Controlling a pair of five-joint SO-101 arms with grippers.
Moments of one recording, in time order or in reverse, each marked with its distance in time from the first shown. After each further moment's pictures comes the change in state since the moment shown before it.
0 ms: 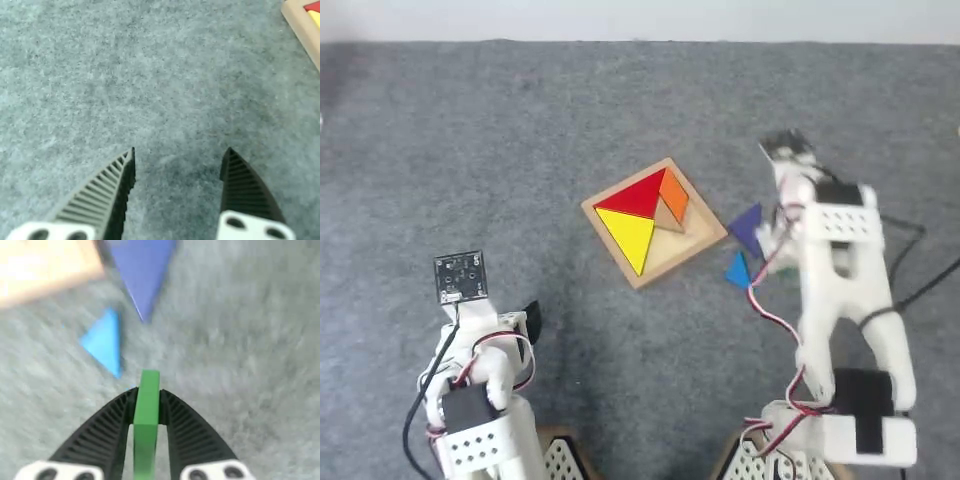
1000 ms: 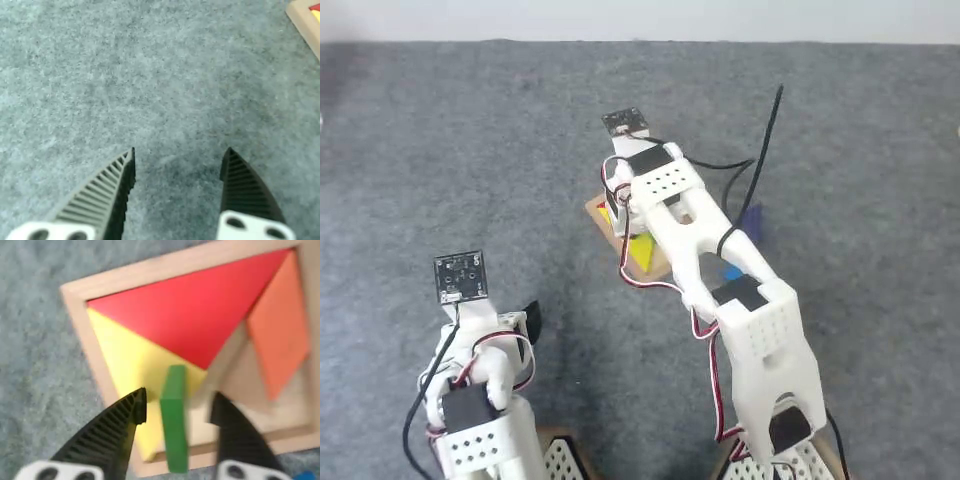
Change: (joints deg) left arm 0.0 0.0 0.0 0.0 0.0; right arm -29.2 44.1 -43.5 1.2 -27.1
